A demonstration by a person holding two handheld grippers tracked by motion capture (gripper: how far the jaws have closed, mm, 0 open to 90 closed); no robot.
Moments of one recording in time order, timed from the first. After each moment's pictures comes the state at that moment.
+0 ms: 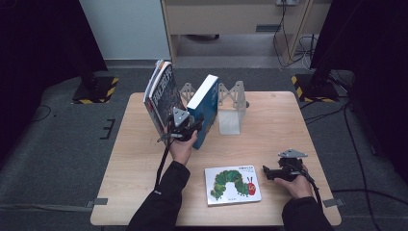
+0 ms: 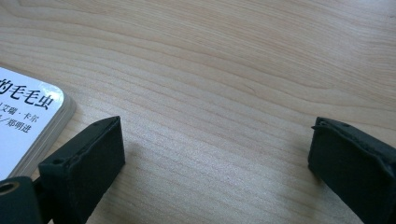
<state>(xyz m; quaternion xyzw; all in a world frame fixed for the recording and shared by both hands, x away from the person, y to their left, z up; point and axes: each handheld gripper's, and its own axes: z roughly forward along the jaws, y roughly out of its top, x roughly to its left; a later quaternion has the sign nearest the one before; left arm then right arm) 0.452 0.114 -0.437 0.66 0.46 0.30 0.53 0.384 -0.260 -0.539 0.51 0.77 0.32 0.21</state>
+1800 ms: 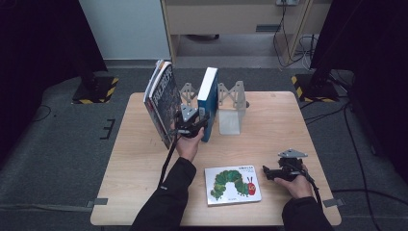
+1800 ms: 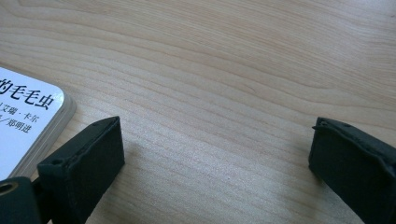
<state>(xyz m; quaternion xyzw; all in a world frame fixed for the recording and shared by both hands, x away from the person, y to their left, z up) 0.465 0.092 -0.431 0.67 0.46 0.28 0.51 0.384 -0.259 -0.539 0.51 0.77 0.32 0.21</state>
